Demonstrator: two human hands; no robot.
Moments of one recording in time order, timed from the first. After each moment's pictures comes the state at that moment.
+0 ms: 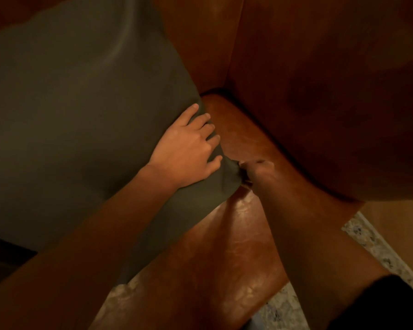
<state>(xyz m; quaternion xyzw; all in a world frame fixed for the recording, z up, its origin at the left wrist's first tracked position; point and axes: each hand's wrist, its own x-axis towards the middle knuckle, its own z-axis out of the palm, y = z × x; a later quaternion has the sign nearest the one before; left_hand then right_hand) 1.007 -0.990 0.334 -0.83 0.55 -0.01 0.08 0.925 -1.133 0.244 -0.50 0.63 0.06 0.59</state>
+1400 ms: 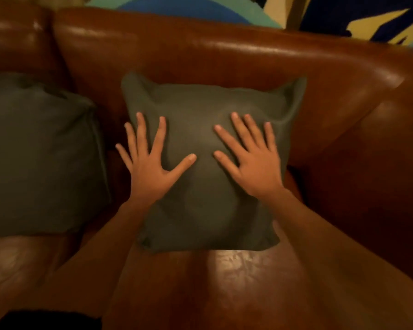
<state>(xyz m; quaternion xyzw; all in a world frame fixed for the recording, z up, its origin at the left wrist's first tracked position) 0.970 -0.831 0.367 -0.95 -0.08 -0.15 -0.27 1.018 -1.037 0.382 -0.94 -0.25 -0.21 0.07</state>
